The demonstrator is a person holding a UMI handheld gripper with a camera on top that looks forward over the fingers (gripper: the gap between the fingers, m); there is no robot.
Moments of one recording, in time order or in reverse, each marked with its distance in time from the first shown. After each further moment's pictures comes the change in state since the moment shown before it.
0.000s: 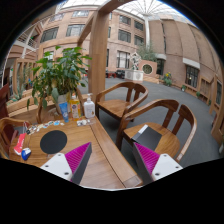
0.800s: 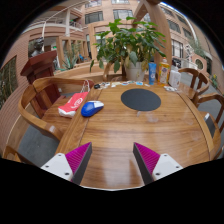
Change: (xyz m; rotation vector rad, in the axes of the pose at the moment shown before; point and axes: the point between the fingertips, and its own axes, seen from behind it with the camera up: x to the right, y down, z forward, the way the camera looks) arm -0.362 0.227 -0.057 -0.191 -0.552 -0.211
